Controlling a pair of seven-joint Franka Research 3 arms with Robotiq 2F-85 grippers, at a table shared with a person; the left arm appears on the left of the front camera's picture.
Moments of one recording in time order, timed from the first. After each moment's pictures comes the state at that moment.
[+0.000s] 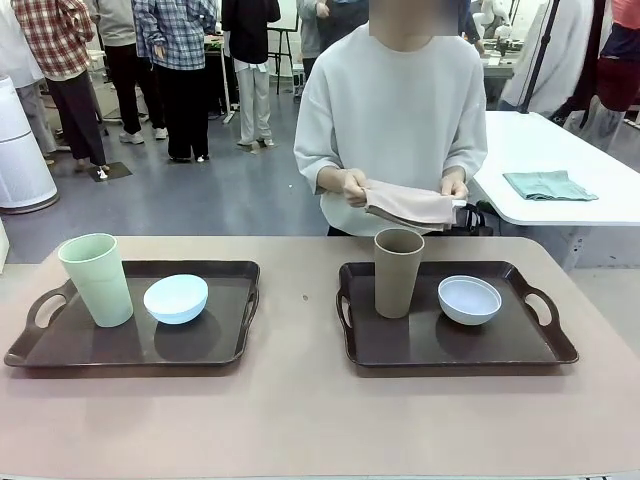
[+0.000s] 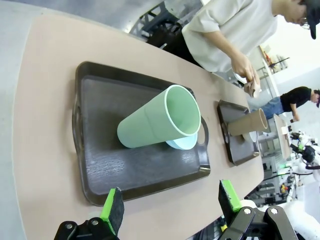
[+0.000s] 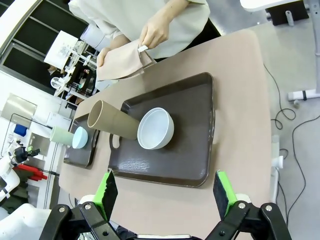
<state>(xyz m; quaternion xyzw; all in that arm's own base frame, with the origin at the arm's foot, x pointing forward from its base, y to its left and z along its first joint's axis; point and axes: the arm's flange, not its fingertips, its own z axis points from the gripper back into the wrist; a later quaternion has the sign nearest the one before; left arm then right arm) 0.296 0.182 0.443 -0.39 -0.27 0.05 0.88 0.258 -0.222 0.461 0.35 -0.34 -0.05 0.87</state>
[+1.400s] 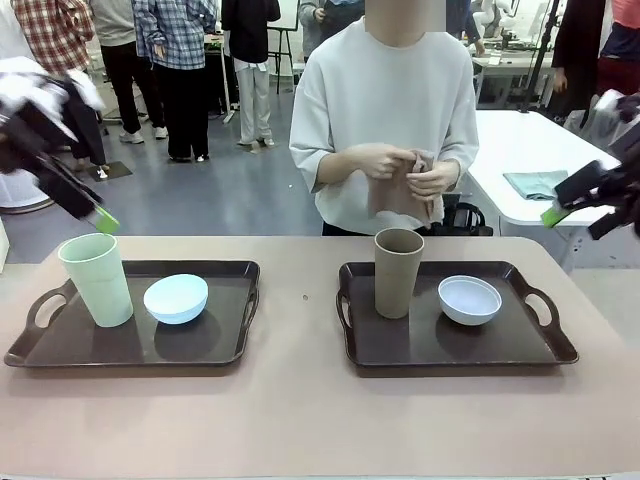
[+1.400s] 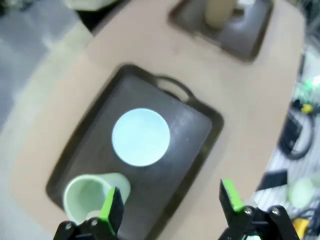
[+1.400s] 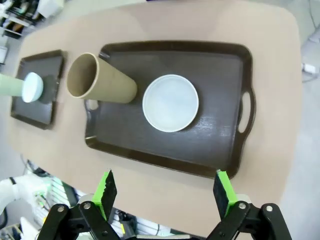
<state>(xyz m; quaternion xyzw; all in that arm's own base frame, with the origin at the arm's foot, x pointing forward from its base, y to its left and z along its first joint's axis) 0.377 -0.077 0.539 -0.12 -0.20 -0.45 0.86 0.359 -0.019 0.527 0.17 -0.17 0.05 0.97</state>
